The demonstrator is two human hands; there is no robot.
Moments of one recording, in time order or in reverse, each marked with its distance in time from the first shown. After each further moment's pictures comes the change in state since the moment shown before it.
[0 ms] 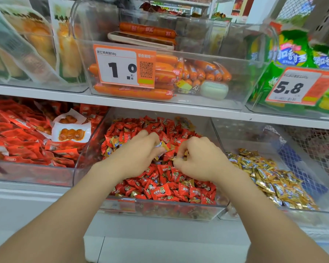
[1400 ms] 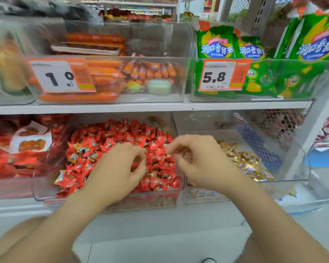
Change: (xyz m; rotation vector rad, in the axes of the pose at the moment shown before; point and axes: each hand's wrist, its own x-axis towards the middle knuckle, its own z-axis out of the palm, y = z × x) left_hand -0.042 0.081 0.027 0.124 0.298 0.193; right_hand -0.098 0.062 -0.050 0.301 0.223 -0.181
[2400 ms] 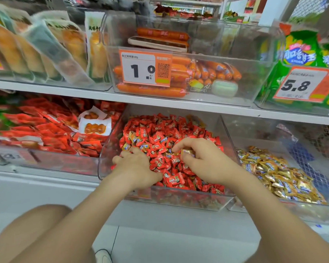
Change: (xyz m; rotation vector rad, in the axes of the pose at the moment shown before) left_hand -0.027 -0.057 -0.030 0.064 -0.521 -0.764; right_hand 0.068 -0.044 0.086 0.079 -0.292 0.062
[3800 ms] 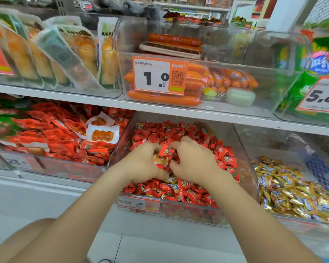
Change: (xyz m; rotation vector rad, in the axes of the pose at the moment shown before) left_hand 0.047 -0.023 -0.021 -0.464 0.014 0.383; right_hand 0.060 -0.022 0.039 -0.486 0.080 0.006
